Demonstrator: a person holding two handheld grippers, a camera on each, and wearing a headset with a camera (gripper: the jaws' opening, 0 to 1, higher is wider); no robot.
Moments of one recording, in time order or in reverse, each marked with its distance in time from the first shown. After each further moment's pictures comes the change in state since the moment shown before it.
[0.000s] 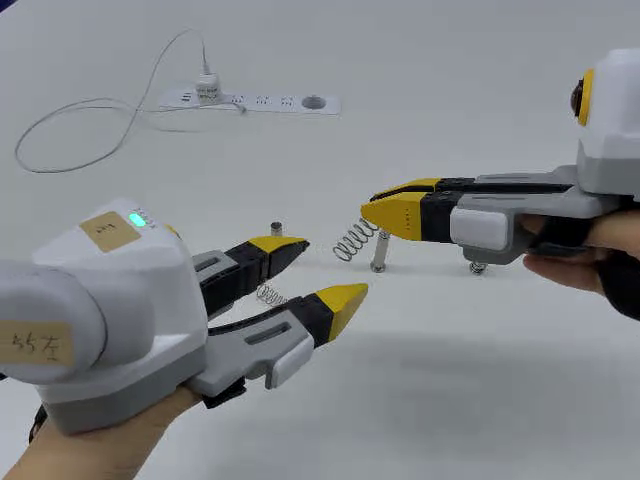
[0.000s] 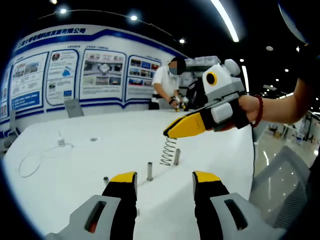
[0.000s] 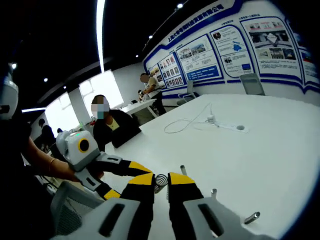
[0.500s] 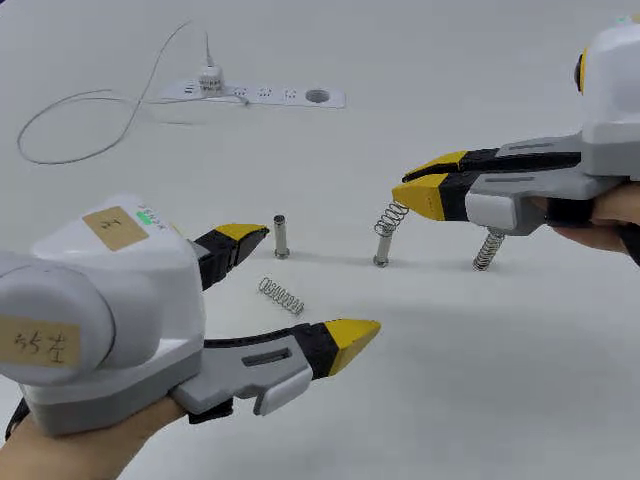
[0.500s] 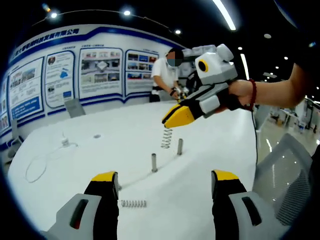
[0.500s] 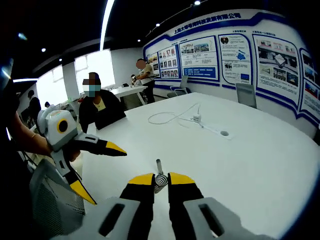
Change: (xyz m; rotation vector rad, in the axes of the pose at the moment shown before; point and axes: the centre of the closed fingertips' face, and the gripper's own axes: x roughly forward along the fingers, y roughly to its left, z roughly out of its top) left arm -0.009 0.004 -0.012 0.062 0.067 0.019; right arm -0.001 -0.039 -0.003 -0.159 0.090 -0.109
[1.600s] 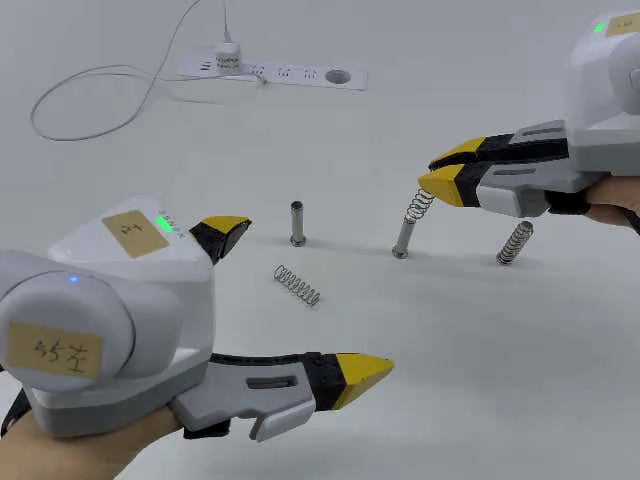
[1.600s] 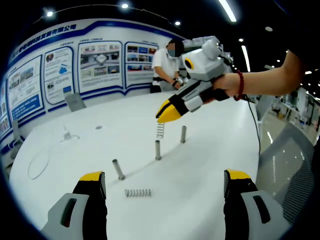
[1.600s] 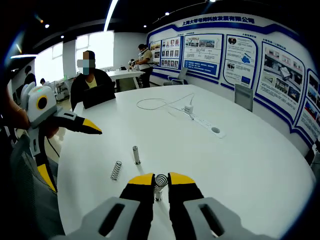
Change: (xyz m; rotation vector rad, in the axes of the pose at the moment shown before) left arm -0.001 0.010 -0.024 0.015 0.076 0.011; right arm 0.025 -0.034 -0.024 -0.139 0.098 -0.068
